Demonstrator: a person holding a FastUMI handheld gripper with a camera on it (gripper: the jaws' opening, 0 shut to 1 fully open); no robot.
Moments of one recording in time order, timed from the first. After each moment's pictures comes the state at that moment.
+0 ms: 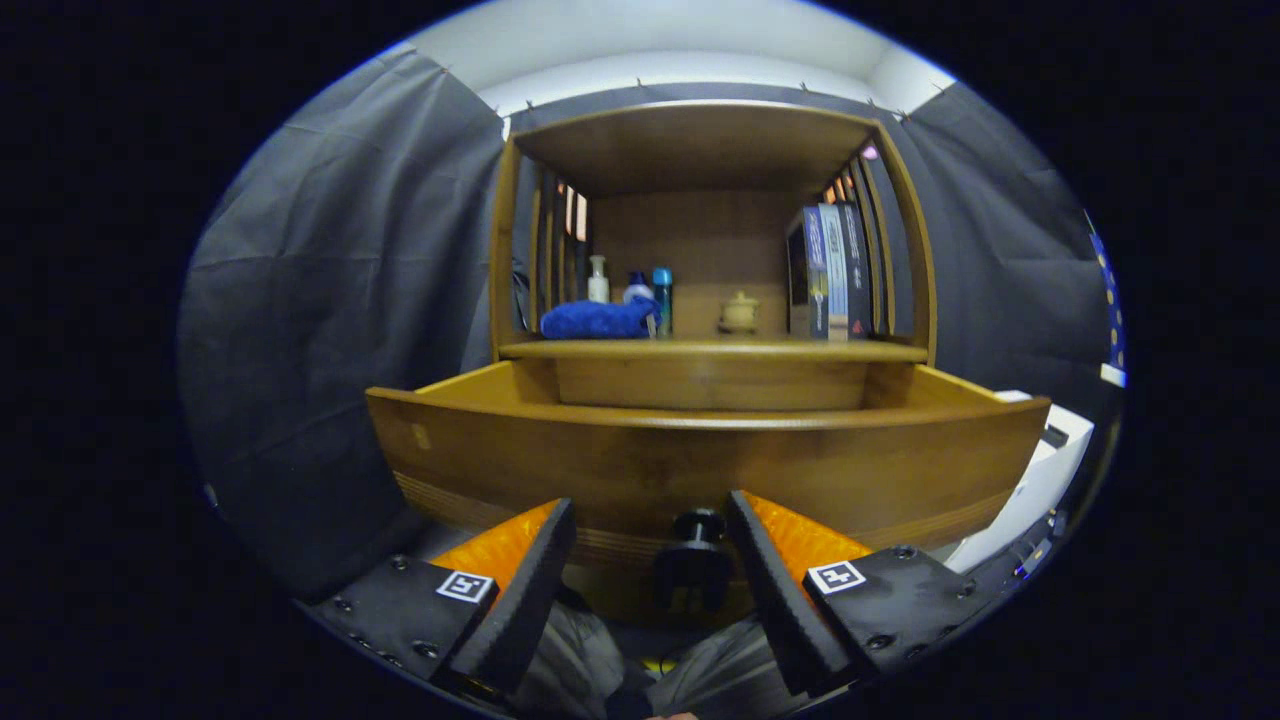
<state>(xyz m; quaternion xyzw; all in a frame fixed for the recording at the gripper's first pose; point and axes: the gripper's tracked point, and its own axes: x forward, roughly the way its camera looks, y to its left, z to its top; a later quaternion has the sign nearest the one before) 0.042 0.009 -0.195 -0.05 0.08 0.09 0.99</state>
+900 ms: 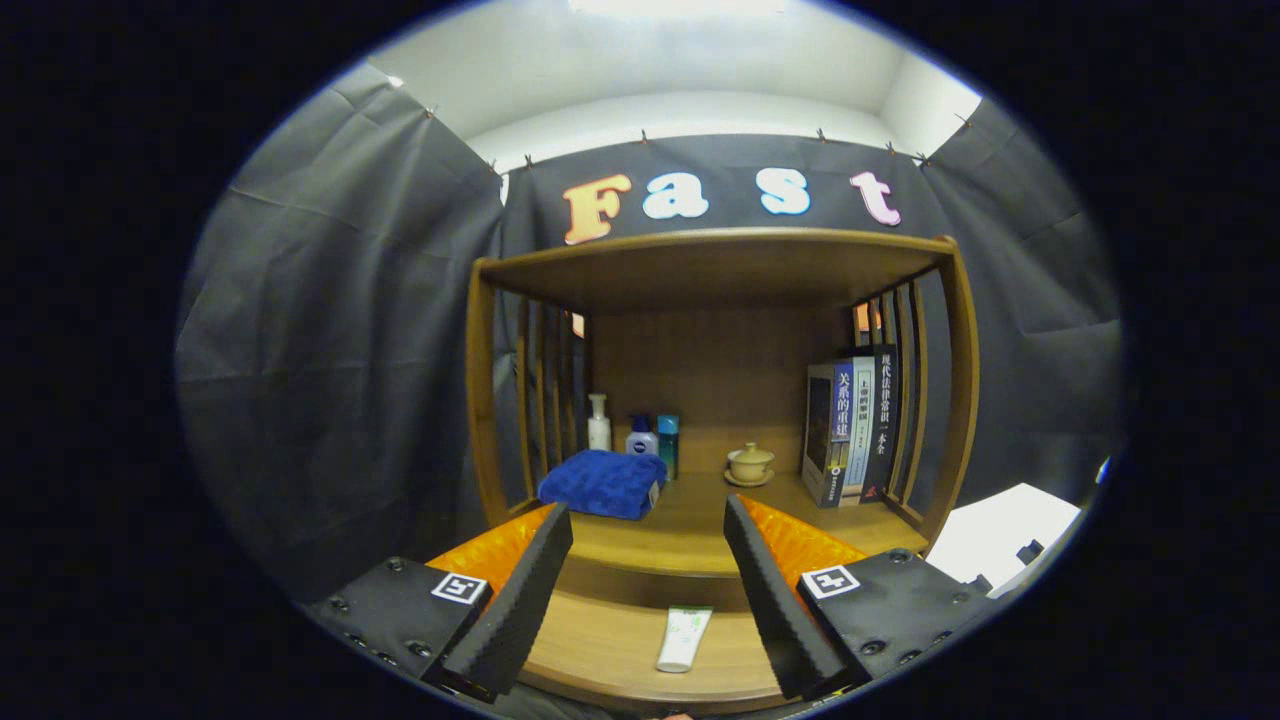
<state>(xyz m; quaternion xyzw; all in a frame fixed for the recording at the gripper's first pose) 0.174 0.023 -0.008 -0.04 0.08 0.08 0.99</state>
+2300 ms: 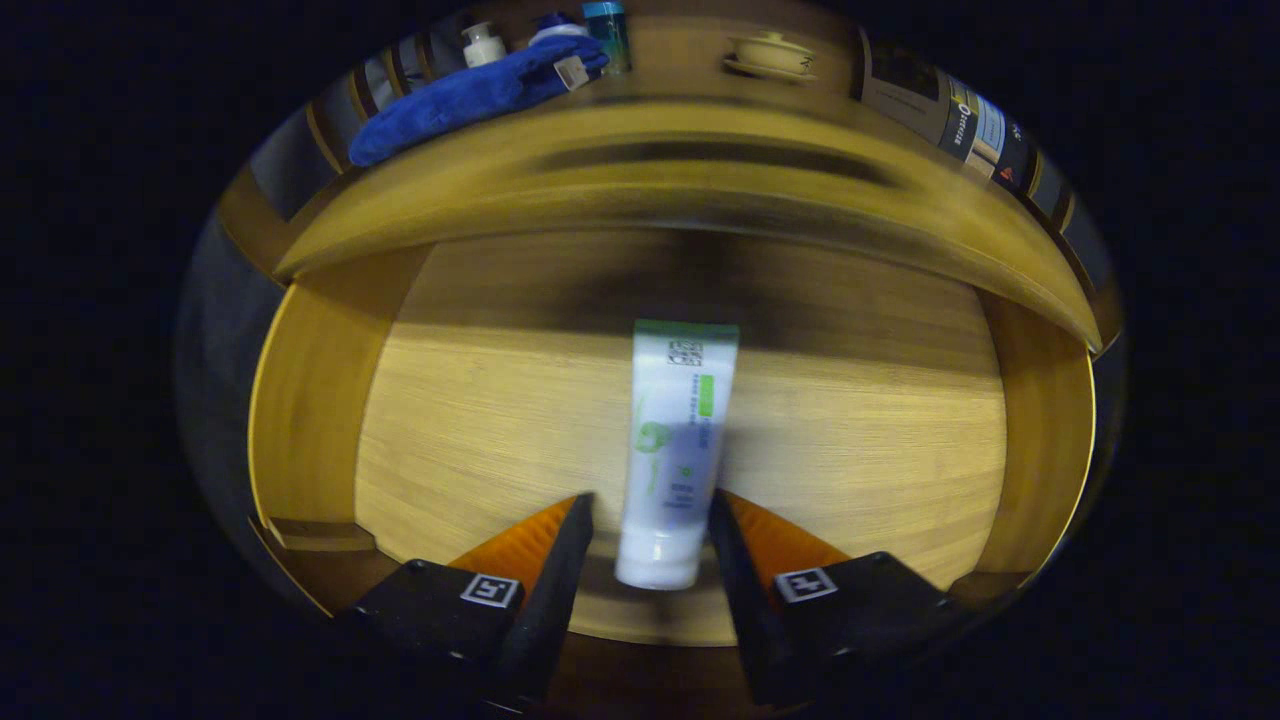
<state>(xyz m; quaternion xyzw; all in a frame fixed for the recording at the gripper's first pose) 0.200 -0.010 -0.262 -0.02 0.60 0.01 0.80</state>
